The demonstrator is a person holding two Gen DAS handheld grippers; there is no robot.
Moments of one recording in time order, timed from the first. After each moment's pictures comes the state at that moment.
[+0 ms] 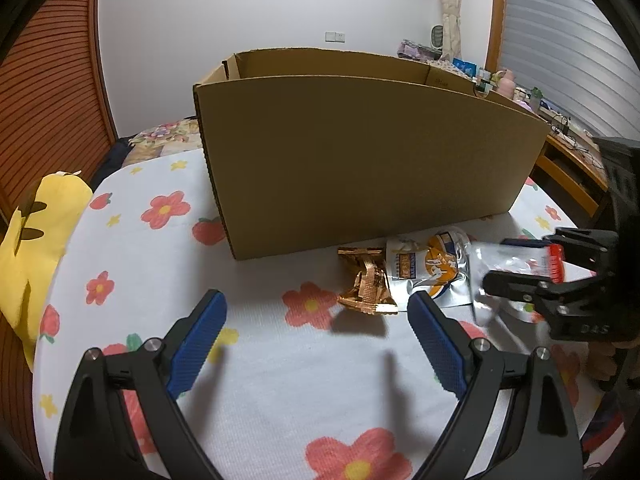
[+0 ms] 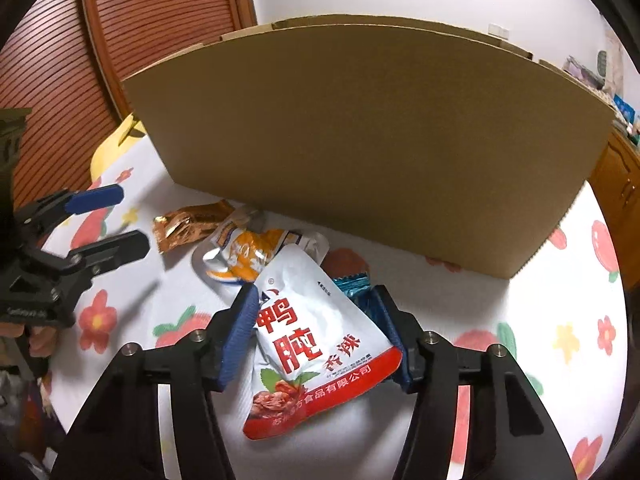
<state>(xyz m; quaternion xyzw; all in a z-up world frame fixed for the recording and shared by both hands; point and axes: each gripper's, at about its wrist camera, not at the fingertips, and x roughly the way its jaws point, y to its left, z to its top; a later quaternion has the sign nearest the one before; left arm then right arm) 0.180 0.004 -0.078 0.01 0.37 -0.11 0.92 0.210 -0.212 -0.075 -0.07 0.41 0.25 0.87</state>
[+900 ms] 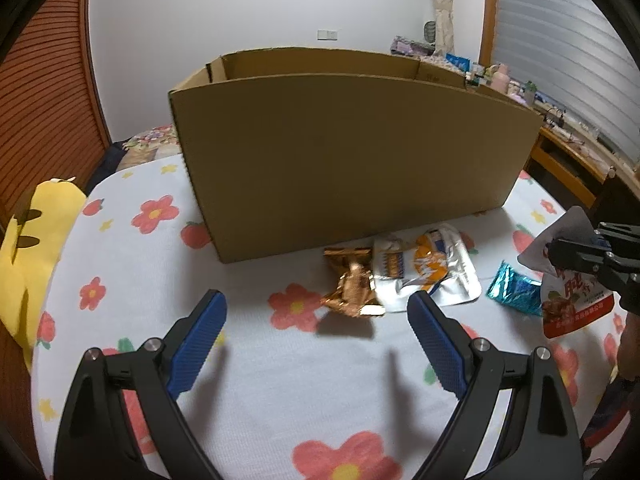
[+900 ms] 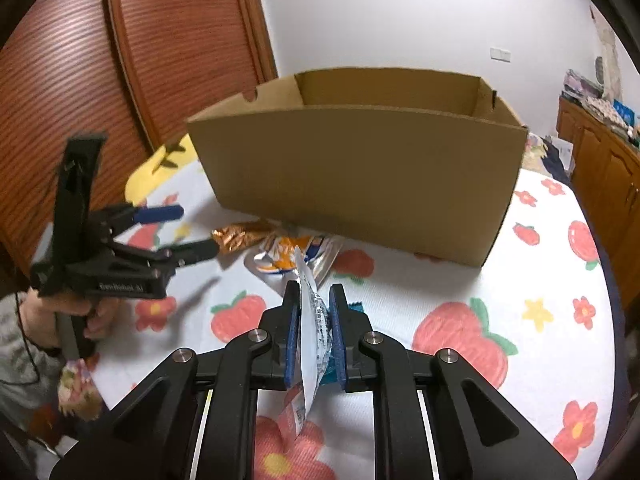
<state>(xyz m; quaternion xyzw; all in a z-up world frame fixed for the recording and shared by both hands) 0.181 -0.006 -0.077 0.02 0.37 -0.12 0.92 0.162 -0.239 -0.043 -0.03 0.35 0.28 0.89</state>
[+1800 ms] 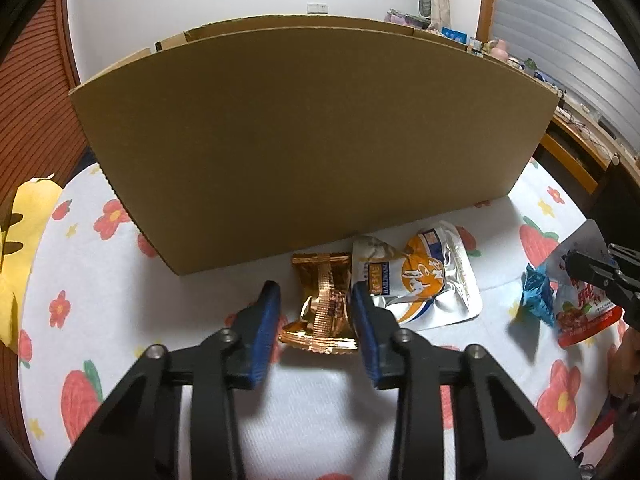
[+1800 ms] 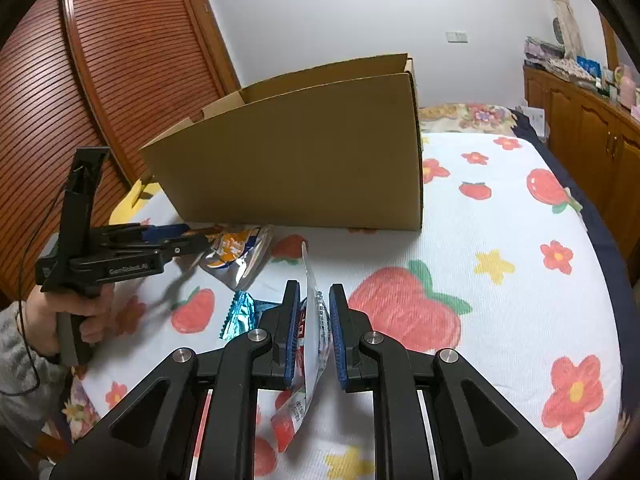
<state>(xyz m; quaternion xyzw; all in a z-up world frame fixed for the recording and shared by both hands) 0.210 -0.032 -0.089 0.04 0.42 -0.13 0.90 0.159 -0.293 -0.063 0.04 0.35 0.24 0.91</state>
